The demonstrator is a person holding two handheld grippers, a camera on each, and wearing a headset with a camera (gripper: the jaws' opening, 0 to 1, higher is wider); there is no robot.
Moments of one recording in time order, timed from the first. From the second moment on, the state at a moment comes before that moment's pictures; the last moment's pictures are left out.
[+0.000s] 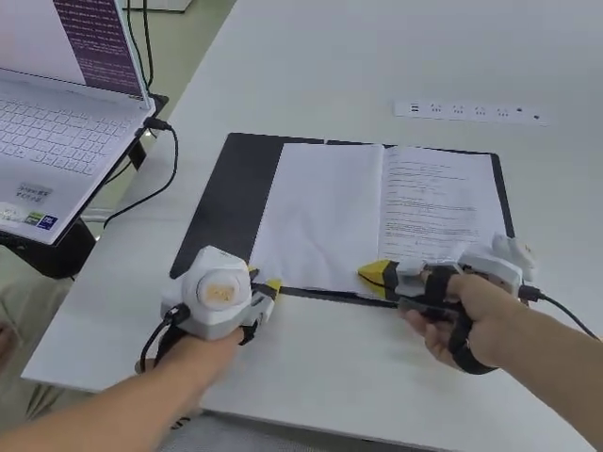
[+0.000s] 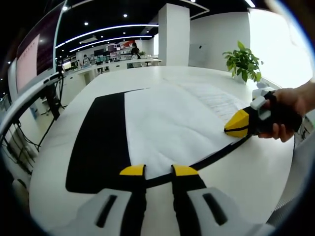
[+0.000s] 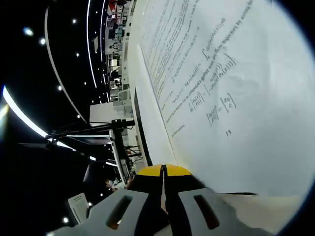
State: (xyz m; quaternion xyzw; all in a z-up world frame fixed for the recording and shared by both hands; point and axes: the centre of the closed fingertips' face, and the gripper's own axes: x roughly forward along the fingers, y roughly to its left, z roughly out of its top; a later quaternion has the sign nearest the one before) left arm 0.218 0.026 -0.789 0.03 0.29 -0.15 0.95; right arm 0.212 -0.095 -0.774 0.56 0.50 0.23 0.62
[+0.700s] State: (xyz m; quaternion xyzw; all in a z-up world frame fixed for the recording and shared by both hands) left arm 0.203 0.018 -0.742 -0.01 0.29 -0.15 0.94; right arm 0.173 -0.170 -0.696 0.41 0.36 0.24 0.80
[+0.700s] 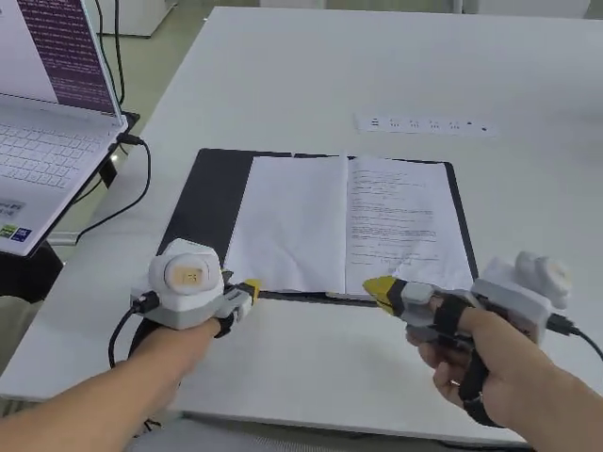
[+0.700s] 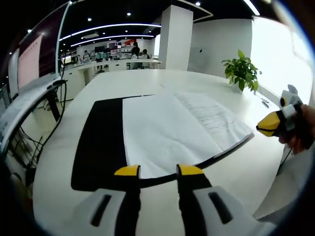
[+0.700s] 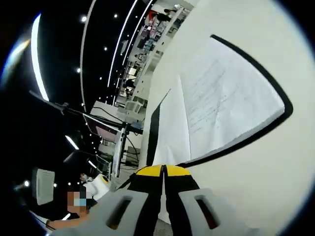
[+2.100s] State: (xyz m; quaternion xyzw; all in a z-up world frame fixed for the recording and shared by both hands) left arm 0.111 0.034 -0.651 -0.01 0.25 -0.13 0.96; right arm 0.128 -0.283 -0.650 0.08 0.25 0.19 0.95
